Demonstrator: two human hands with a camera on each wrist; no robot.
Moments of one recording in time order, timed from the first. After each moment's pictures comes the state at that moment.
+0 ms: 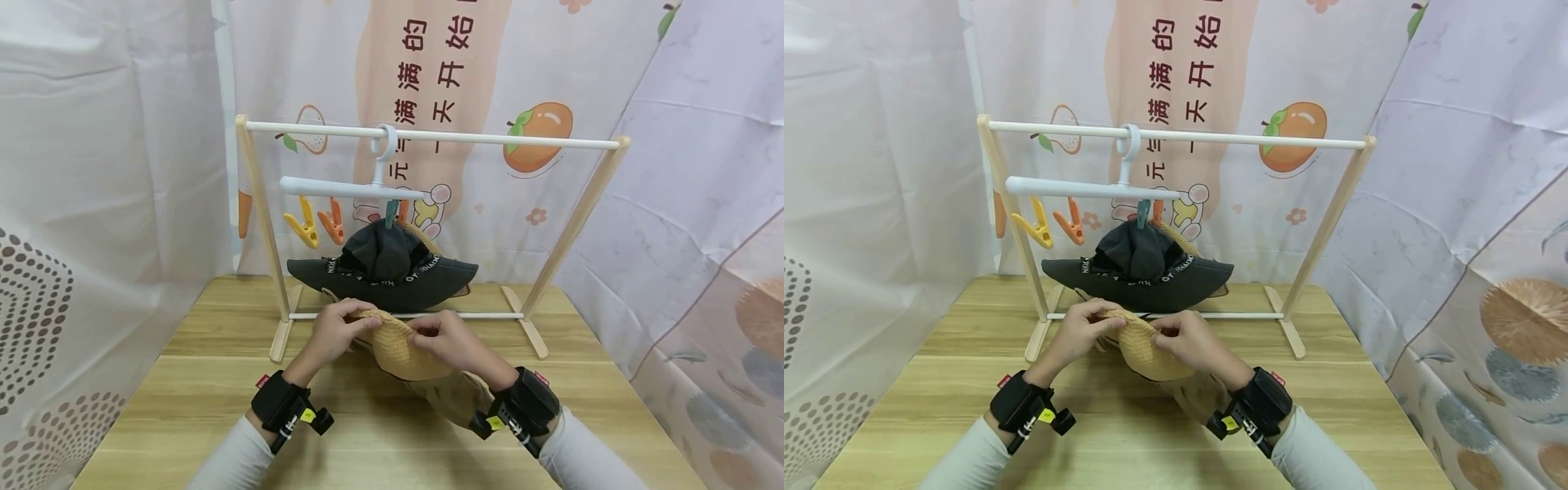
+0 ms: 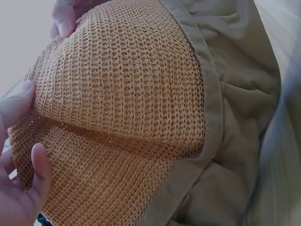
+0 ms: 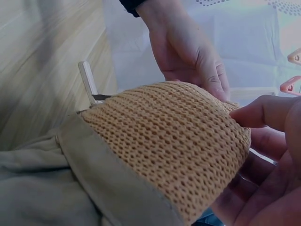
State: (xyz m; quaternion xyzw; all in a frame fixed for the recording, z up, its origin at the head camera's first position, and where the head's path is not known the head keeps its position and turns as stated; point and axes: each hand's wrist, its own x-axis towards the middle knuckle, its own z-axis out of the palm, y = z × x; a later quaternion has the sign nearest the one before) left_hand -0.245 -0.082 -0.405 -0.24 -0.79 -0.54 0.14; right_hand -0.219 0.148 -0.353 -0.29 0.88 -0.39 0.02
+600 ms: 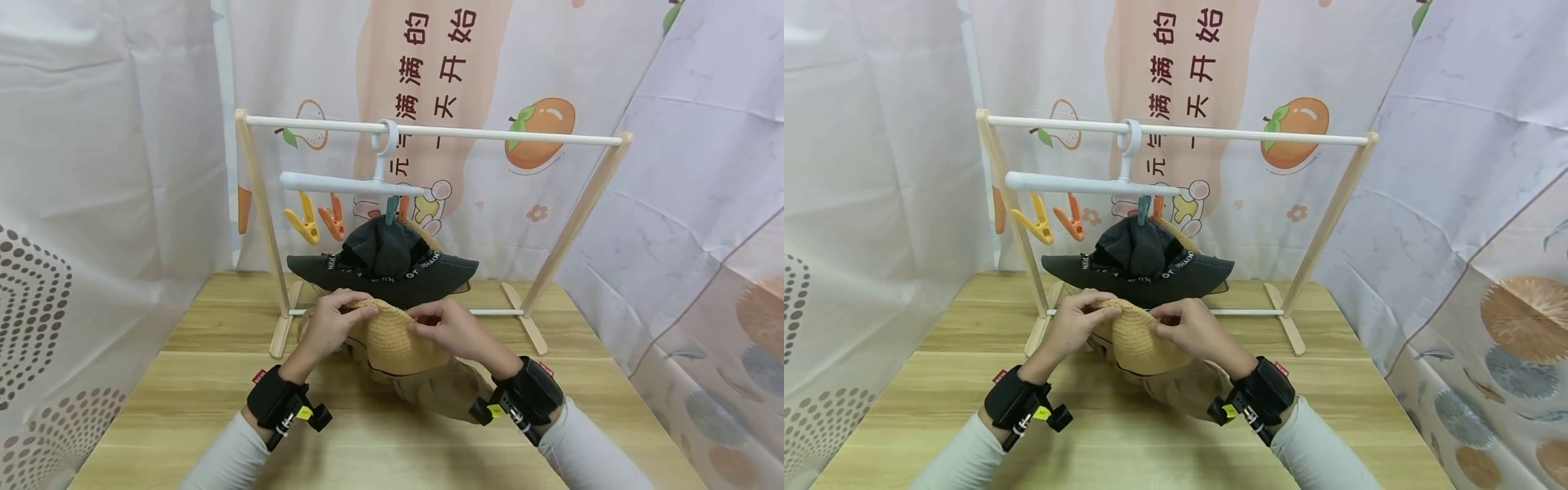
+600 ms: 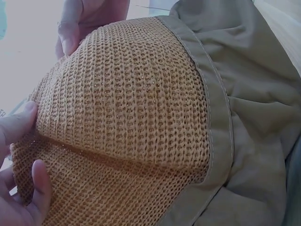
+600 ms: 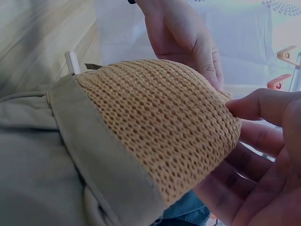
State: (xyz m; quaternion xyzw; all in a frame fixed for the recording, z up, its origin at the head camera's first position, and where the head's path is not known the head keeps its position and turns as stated) left_hand -0.235 -0.083 -0.383 -0.21 -0.79 -0.55 0.16; right_hand -0.220 0.148 -0.334 -0.29 0.89 -0.36 0.01
